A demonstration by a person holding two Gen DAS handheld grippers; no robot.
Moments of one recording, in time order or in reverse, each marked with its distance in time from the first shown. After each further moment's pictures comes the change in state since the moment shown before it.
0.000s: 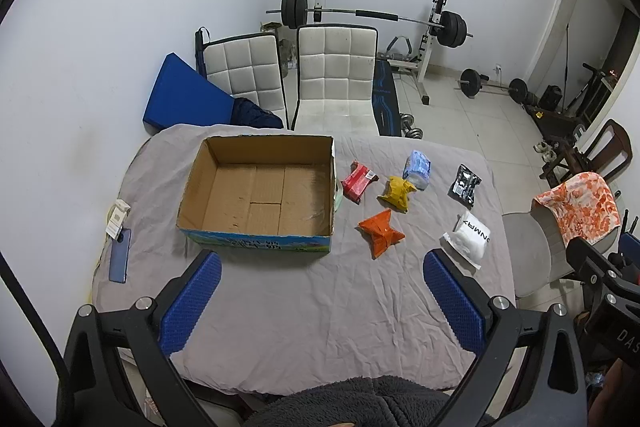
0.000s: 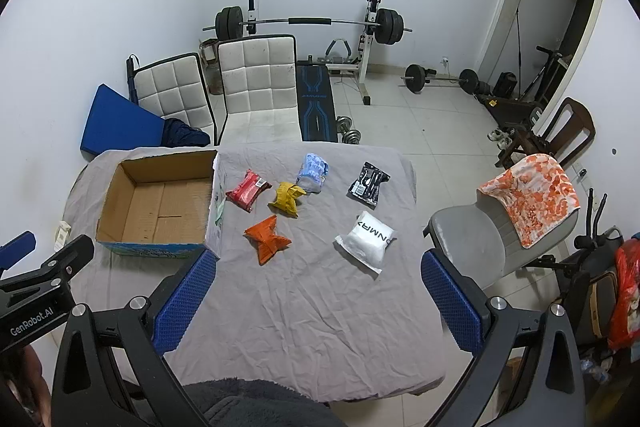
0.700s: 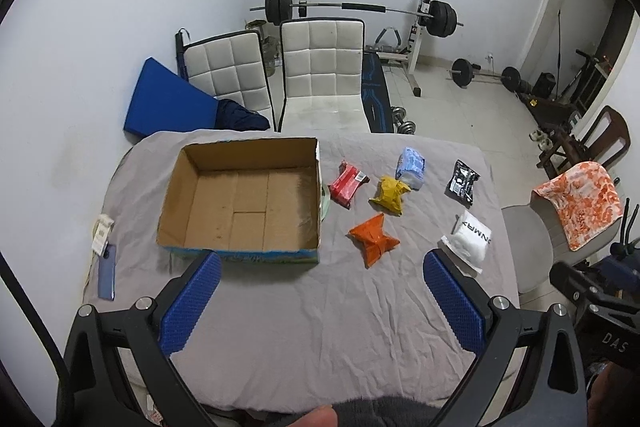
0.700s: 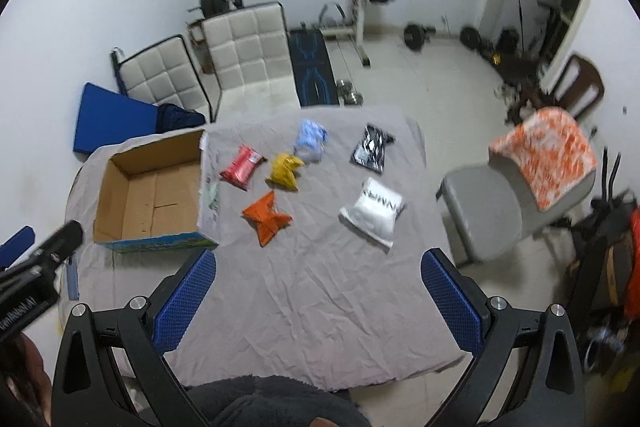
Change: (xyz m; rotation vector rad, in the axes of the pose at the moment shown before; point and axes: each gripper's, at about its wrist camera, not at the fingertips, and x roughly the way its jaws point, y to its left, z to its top) left arm 0.056 -0.029 0.023 0.053 0.024 -0.018; right arm 0.062 -0.029 -0.004 0.091 0.132 0.042
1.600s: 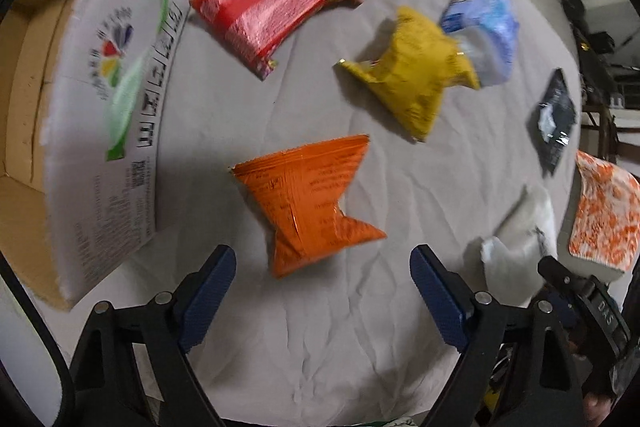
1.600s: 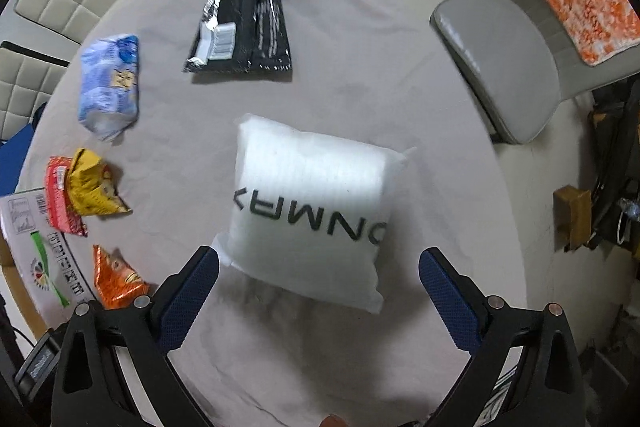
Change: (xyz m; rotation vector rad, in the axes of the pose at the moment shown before) left arm 0.400 -0.081 -0.010 -0.248 0.731 -0.087; right arm 0.433 -0.163 0.039 0.383 0.588 -0.050
